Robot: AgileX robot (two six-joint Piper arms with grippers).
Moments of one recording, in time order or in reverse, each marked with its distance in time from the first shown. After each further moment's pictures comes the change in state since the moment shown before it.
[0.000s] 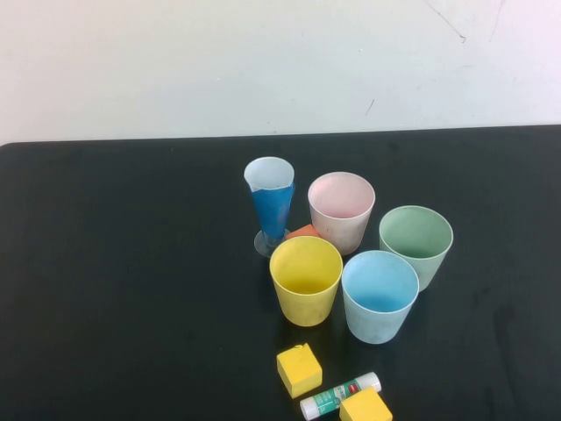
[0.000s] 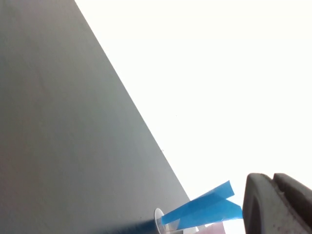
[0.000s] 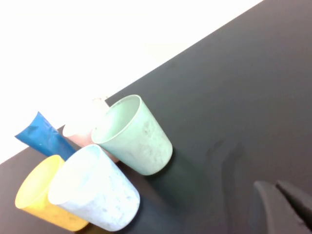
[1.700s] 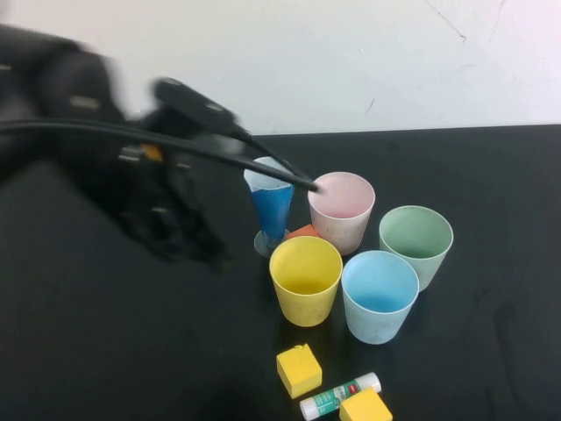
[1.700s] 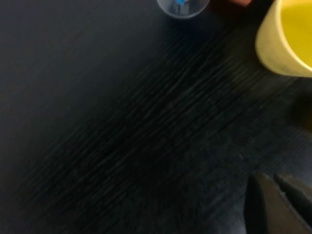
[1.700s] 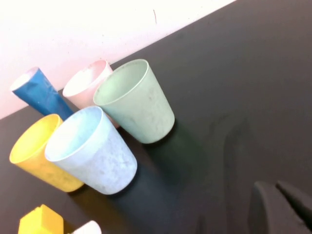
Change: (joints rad) right arm 0.000 0.000 0.000 0.054 0.075 -0.149; left arm -0.556 1.504 -1.381 1.014 0.935 0.342
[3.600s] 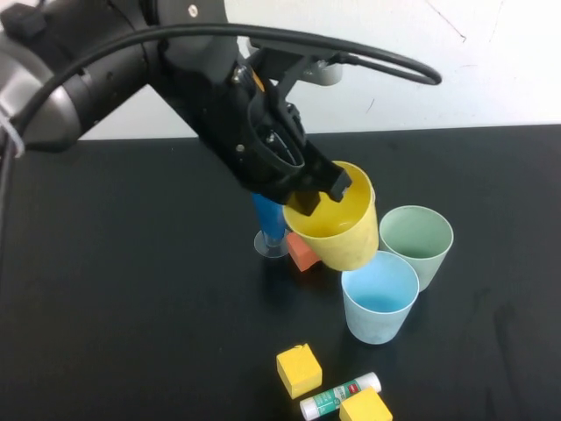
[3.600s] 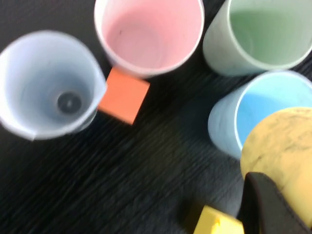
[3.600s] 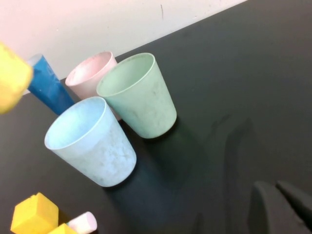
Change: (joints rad) right arm 0.000 0.000 0.000 0.029 0.007 -0.092; left arm -0.069 0.237 -0.365 -0.249 0.084 -0.059
